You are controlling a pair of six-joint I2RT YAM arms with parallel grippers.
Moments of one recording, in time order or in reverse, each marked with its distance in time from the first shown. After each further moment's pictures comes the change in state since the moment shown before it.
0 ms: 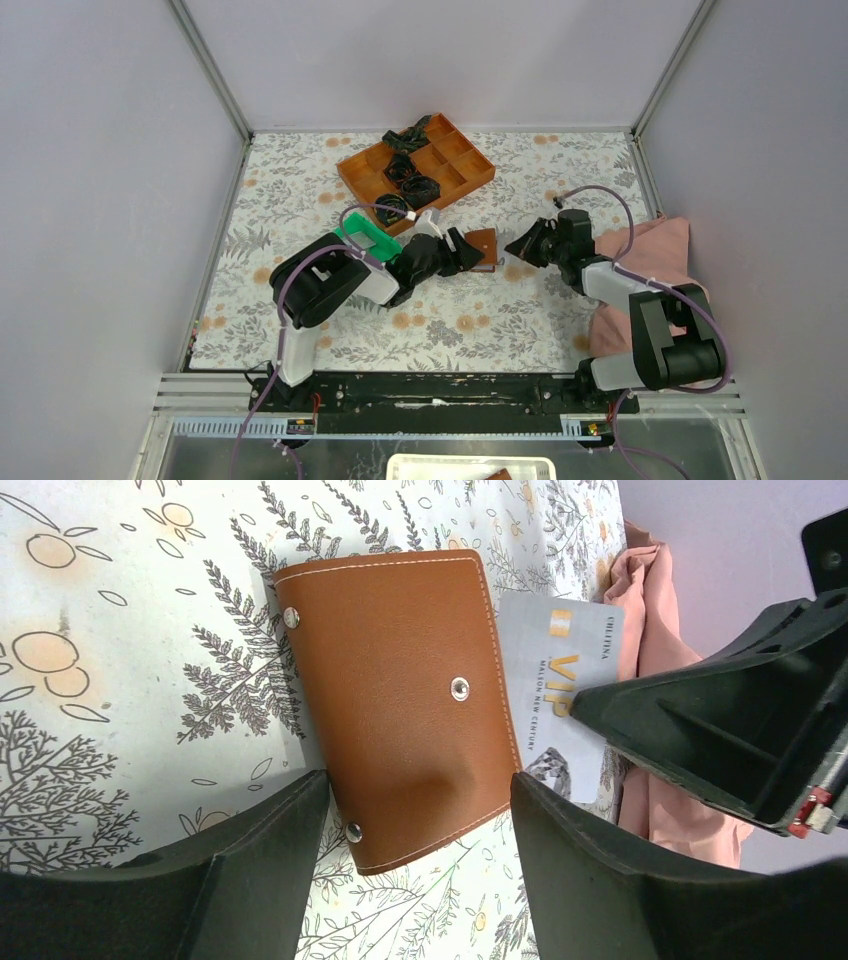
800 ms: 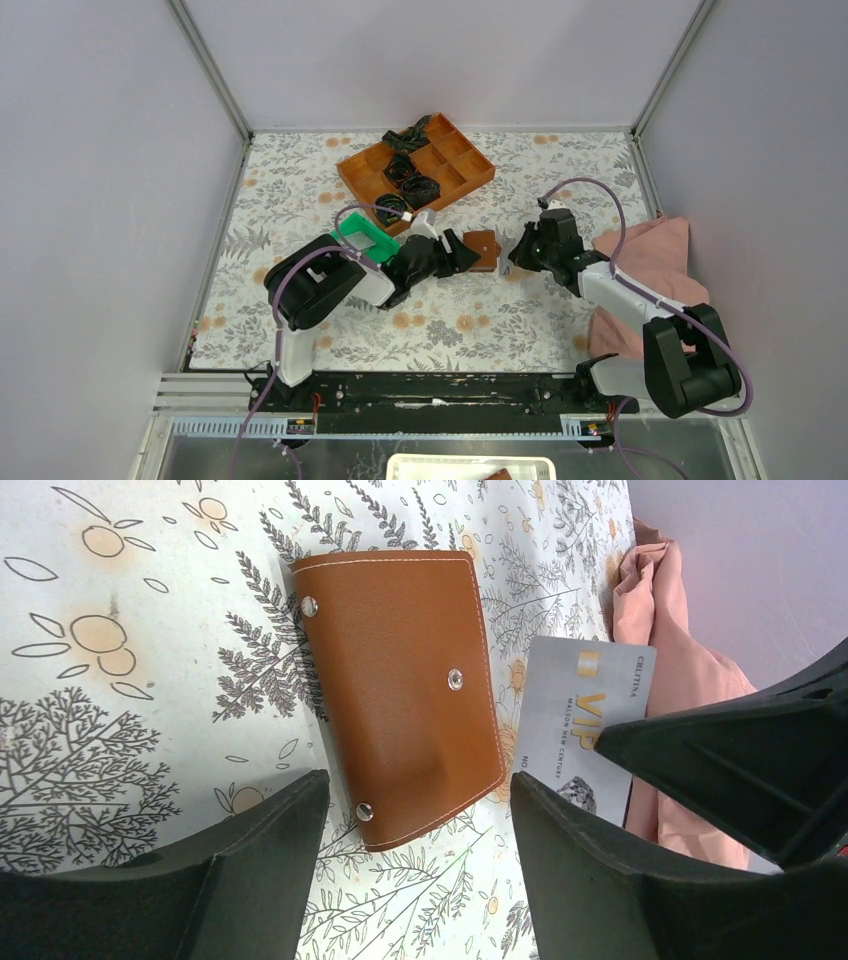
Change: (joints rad) left arm 0.013 -0.031 -0.036 -0.005 0.000 0.018; right arm 0.150 -0.096 0.085 -0.308 0.269 -0.171
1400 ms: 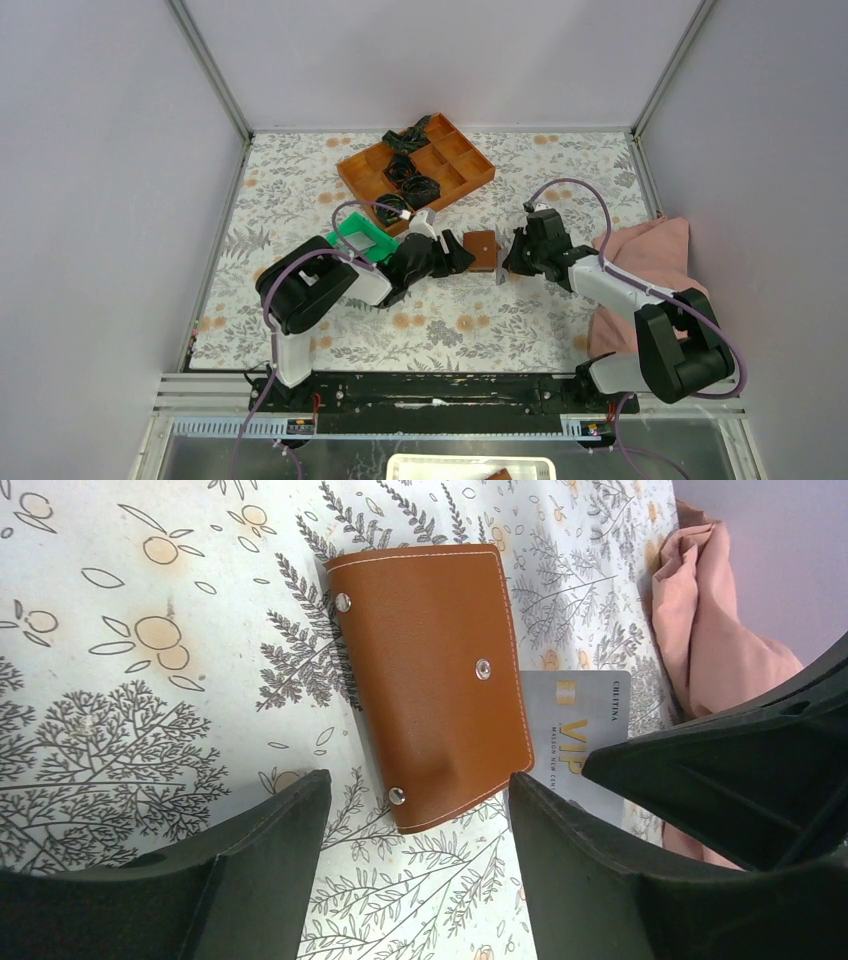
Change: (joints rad) left arm 0.008 -0.048 -0.011 -0.083 -0.010 0.071; right arm 0.054 0.061 0.040 -0.084 0.008 -0.037
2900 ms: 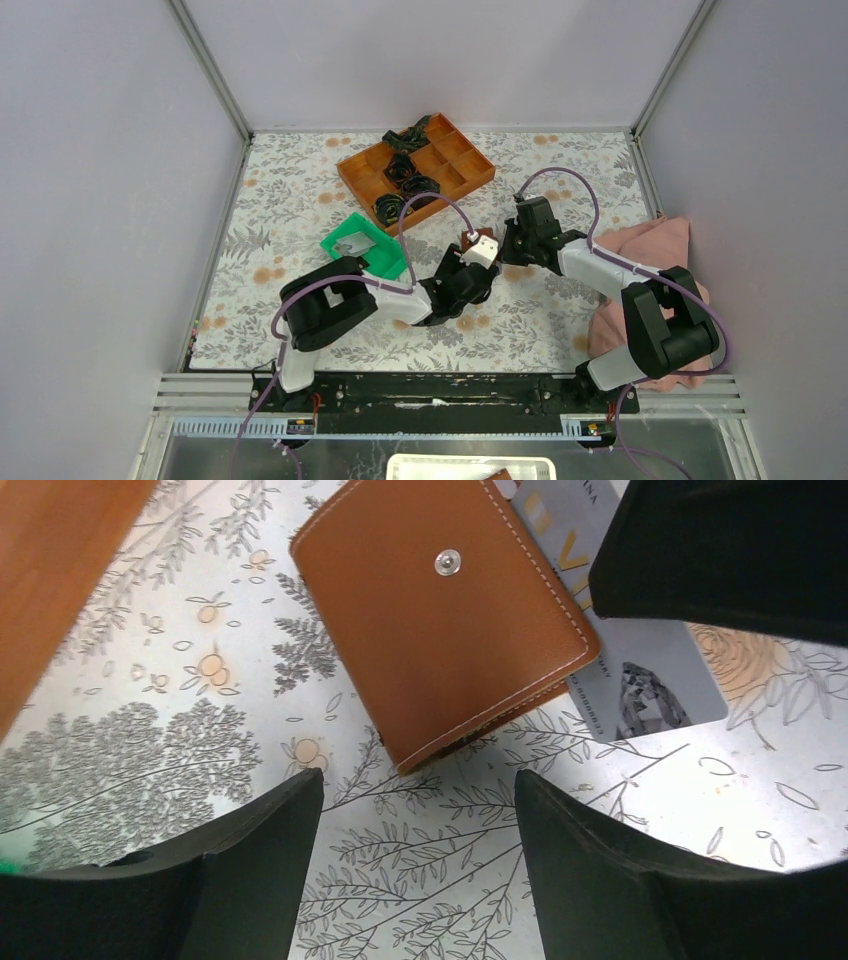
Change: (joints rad) left arm -0.310 0.039 0.240 -0.465 -0.568 0.625; right arm 0.020 0.127 0.130 -0.047 0.007 -0.015
